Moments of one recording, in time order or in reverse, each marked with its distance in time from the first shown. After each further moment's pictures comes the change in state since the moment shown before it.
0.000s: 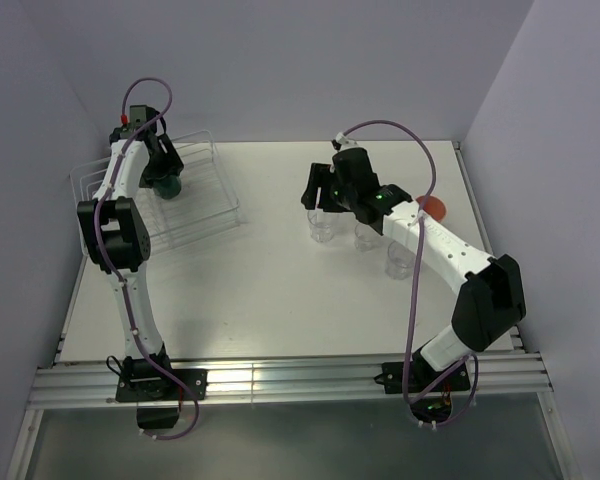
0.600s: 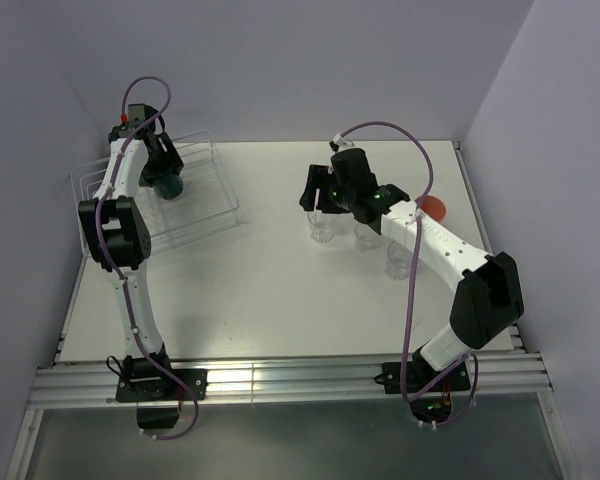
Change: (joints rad) left arm 0.008 0.037 0.055 -0.022 0.032 0.008; right arm 0.000 0.018 0.000 0.000 -0.024 0.000
